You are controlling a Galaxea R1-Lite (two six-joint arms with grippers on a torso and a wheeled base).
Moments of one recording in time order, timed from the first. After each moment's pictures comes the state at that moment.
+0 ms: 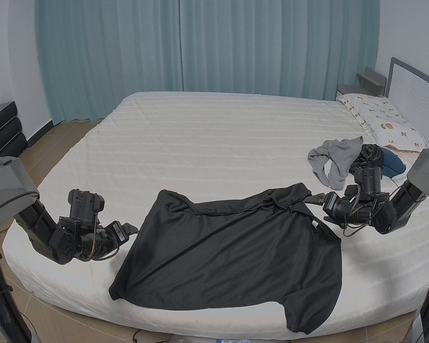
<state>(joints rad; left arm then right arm) -0.16 2.04 -0.64 -0.61 0.00 -0.72 0.10 2.18 -0.89 -0.71 0.30 0.68</state>
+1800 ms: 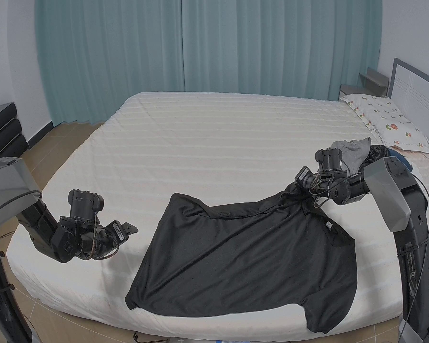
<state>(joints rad) -0.14 2.07 -0.66 -0.61 -0.03 -0.72 0.15 2.63 -1.78 -0.35 0.06 0.84</state>
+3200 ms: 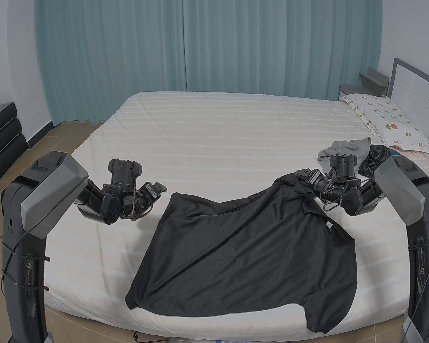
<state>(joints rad) -0.20 2.41 -1.34 -0.45 -0.03 -0.85 0.11 2.53 -1.48 -0.65 0.11 0.80</state>
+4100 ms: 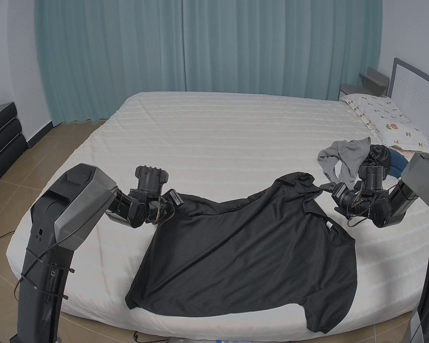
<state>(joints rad) -0.29 2.58 -1.58 -0.36 -0.01 -0.80 -0.01 2.33 -1.05 -0.77 0.21 0.80</state>
